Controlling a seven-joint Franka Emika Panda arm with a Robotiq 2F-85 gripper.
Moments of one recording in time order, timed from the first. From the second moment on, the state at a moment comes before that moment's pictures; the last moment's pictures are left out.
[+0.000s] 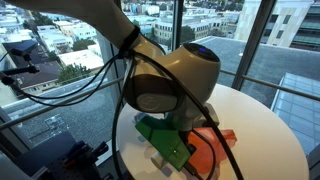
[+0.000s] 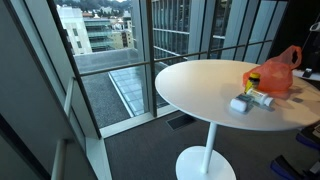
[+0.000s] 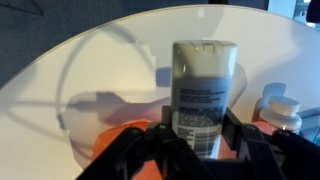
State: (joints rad) arm -0.37 0.04 -0.23 -2.47 0.17 2.39 -0.67
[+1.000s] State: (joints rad) arm -0.33 0.09 -0.25 -2.61 0.15 2.62 -0.67
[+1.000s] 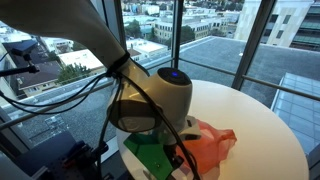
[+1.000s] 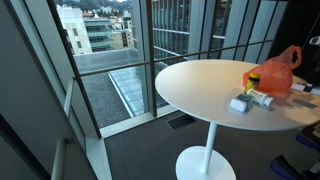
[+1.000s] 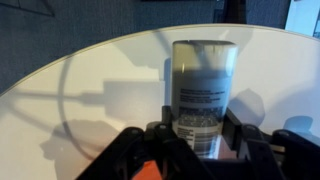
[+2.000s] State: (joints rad) arm -0.32 0.25 -0.14 -2.51 0.22 2.70 -0.67
